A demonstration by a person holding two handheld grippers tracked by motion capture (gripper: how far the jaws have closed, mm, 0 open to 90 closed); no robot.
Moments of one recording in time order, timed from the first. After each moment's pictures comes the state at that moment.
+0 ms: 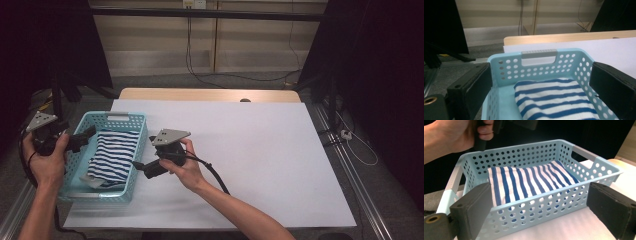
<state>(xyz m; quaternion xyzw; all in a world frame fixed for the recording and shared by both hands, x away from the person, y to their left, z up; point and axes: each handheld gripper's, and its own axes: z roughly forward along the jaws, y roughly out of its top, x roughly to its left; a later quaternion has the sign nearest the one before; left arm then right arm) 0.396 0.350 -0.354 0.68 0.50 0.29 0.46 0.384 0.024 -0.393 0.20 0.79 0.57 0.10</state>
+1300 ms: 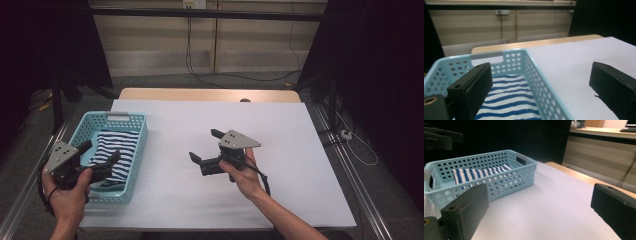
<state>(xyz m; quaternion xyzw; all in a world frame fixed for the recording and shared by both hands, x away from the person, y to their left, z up) 0.312 0.267 -0.353 0.68 0.43 0.29 0.52 0.349 -0.120 -0.379 0.29 0.72 0.59 0.22</state>
